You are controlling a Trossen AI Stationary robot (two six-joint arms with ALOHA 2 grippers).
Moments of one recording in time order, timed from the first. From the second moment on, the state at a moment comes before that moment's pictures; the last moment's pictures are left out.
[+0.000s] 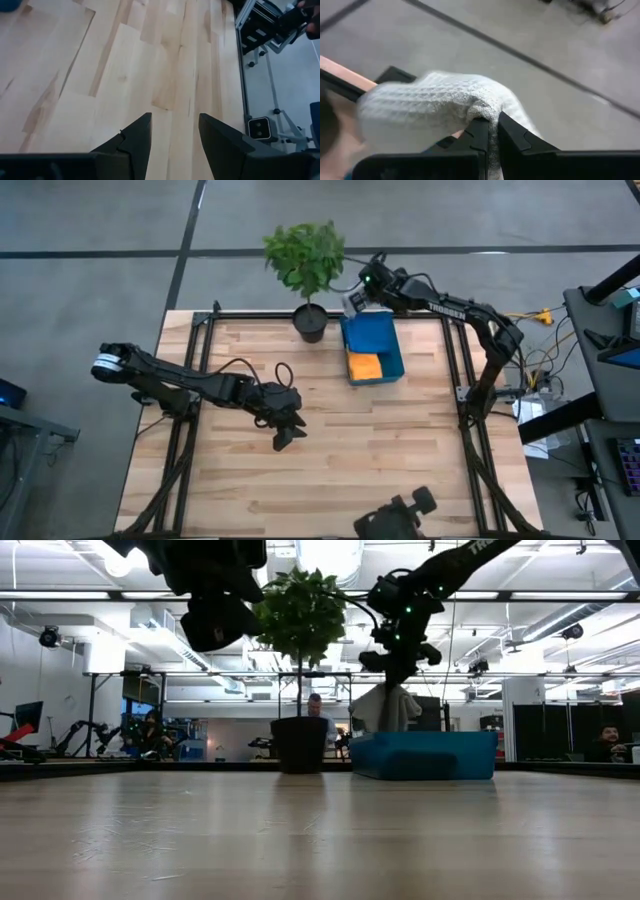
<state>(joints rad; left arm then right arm) -0.17 1.35 0.92 -0.23 0.13 -0.54 -0.65 1.78 1.46 -0.52 0.50 0.18</state>
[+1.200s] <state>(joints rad) -0.17 1.37 0.94 0.17 -0.18 0.06 -0.17 1.43 1.47 -1.20 0.47 0.56</state>
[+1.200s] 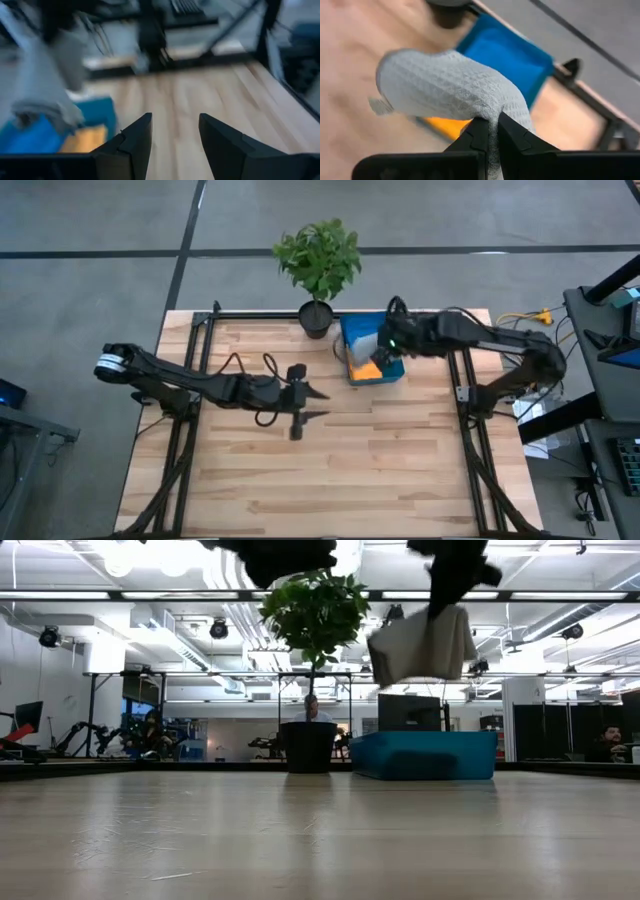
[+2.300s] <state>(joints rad) -0.20 1.78 1.42 0.00 -0.62 0.07 0.29 1.42 1.54 -1.10 0.46 0.86</state>
